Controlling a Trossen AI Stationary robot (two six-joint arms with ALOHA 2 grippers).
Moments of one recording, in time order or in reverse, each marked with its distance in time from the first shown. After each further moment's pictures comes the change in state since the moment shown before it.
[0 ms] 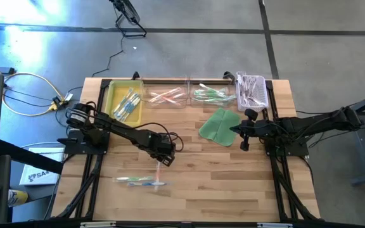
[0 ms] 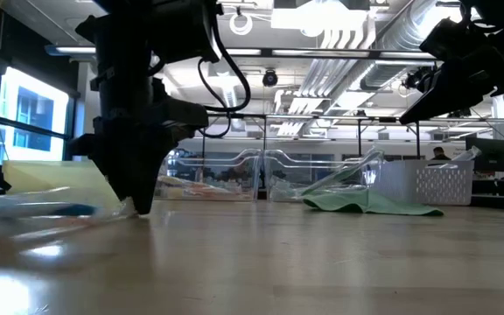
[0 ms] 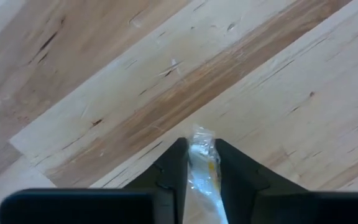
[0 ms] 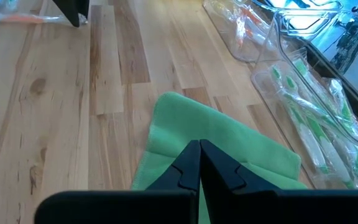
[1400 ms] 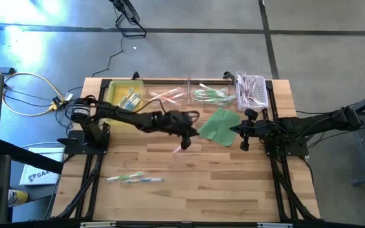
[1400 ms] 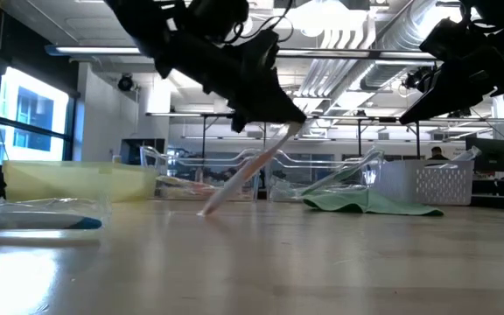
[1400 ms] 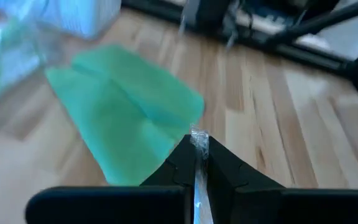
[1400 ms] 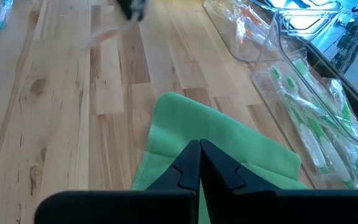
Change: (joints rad) left arm 0.268 0.000 0.001 0.896 0.107 0.906; right arm 0.000 0.000 0.000 0.000 0.000 0.000
